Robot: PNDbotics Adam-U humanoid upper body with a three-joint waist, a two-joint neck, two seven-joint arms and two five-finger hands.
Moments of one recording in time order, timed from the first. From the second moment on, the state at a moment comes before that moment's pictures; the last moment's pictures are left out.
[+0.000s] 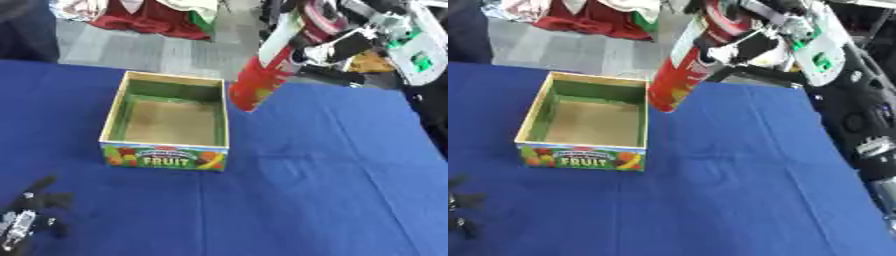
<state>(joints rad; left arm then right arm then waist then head) -0.14 0.21 -0.06 -1.70 -0.01 -0.09 -0.32 -1.00 -0.68 0.09 -1.21 0.46 -0.91 0.18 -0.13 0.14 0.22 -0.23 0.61</state>
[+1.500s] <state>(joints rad) -0.18 0.21 -0.10 -1.69 0.02 -0.08 -0.36 -1.00 -0.57 0.12 -1.19 0.24 -0.83 0.35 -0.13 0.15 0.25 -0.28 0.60</state>
